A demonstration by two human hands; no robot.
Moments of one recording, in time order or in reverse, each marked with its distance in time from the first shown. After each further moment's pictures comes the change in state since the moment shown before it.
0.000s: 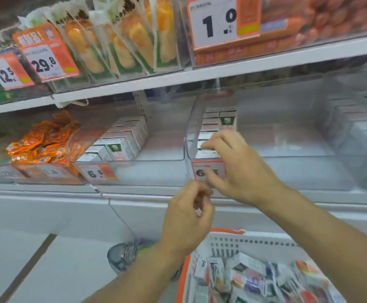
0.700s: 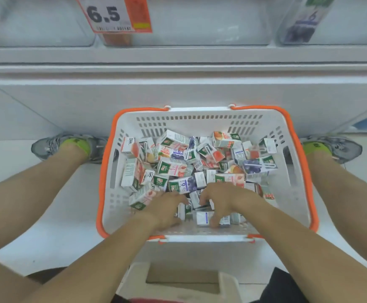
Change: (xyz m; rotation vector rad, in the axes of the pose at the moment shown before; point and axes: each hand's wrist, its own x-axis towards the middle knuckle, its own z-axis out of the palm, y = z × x) left_hand -0.255 -0.020 0.136 0.271 -1.355 -0.297; right_hand -0.333 0.017 0.040 0.188 -1.491 0.566
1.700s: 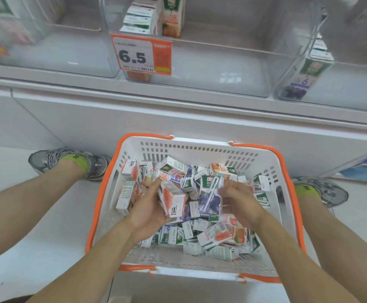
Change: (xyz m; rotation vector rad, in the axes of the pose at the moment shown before) left_hand -0.025 0.014 -0.074 -2.070 0.111 -0.029; right_hand -0.042 0.019 -0.048 1.438 0.474 -0.141
